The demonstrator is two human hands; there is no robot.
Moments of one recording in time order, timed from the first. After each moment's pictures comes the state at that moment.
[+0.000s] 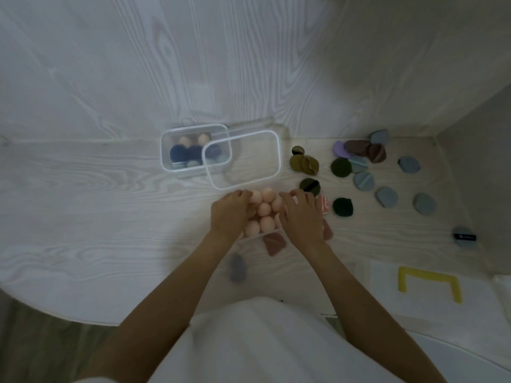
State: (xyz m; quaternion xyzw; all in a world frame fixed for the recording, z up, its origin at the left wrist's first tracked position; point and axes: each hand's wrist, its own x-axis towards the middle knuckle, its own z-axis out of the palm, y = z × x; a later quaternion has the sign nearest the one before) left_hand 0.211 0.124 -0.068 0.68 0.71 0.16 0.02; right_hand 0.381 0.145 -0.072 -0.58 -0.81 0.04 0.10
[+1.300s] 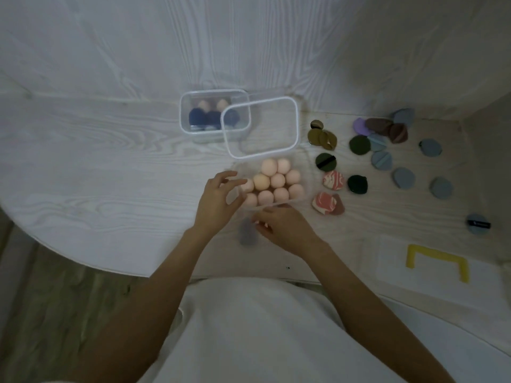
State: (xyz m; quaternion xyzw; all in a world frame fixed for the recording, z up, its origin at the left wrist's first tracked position) left_hand 0.169 0.048 -0.073 0.61 0.71 0.28 0.22; right_hand 0.358 0.073 -0.049 -0.33 -0.91 0.24 0.06
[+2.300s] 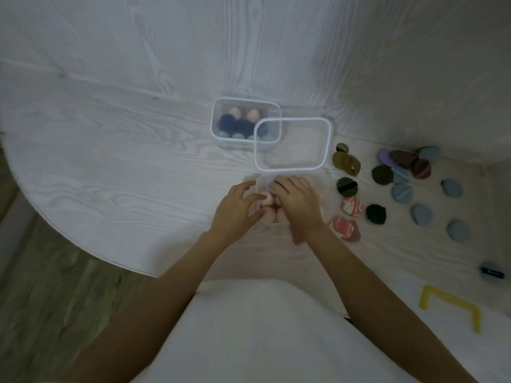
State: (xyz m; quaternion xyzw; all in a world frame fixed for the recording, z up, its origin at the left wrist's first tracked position) left_hand 0.163 0.049 -0.079 0.62 0.72 0.25 0.19; right_hand 0.315 0.135 -0.046 -0.34 -0.94 0.07 0.03
